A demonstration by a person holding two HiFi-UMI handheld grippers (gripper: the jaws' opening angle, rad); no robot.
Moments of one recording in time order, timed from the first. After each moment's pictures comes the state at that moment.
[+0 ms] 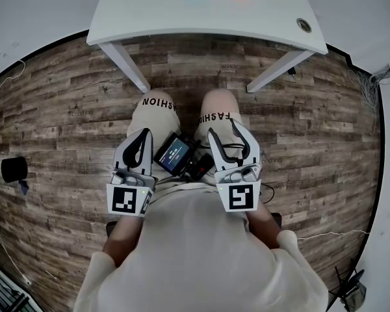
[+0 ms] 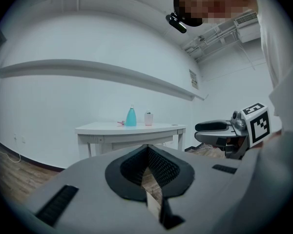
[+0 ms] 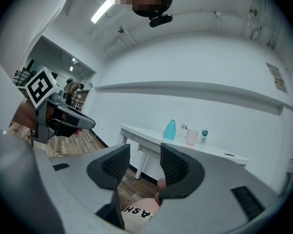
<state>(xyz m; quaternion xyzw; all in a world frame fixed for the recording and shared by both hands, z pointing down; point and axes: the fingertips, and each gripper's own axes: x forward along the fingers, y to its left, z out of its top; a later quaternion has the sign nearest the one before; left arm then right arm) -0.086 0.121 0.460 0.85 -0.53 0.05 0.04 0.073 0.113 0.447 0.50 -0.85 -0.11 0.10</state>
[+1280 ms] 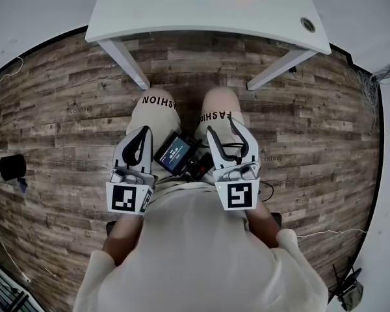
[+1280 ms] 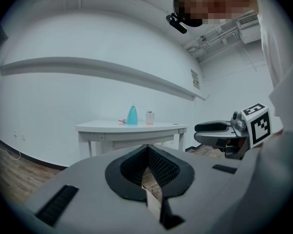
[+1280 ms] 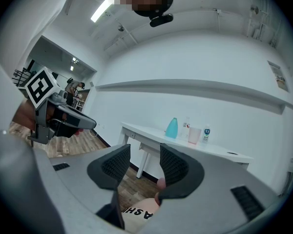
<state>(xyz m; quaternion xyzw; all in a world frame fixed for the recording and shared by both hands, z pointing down) -0.090 0.115 0.466 0.84 -0.53 0.05 0.05 0.064 0.106 0.448 0.50 -0.85 -0.11 0.09</state>
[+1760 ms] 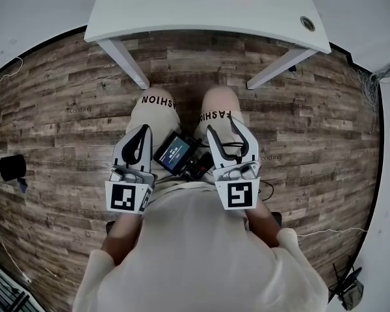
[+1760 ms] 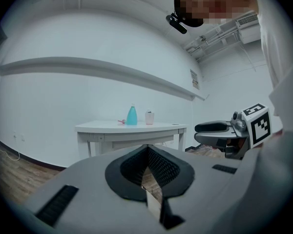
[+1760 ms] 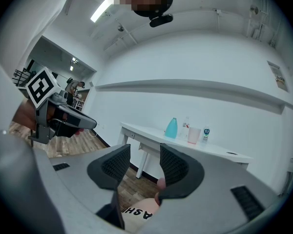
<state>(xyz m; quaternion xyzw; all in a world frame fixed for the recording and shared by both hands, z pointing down) -0.089 0.112 0.465 0.85 -0.53 0.05 0.05 0.066 0.105 0.452 0.50 -0.85 -0.11 0.10</state>
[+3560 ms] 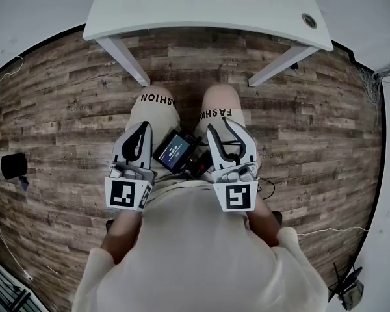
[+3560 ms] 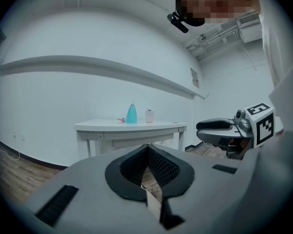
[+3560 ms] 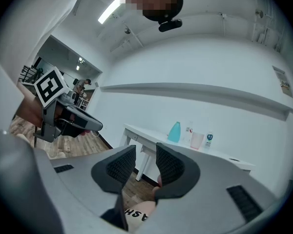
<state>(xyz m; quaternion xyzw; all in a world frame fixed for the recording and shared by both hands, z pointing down) -0.086 0.109 0.471 0.85 -0.53 0.05 0.06 0.061 0.113 0.453 0.48 -0.86 -0.14 0.11</state>
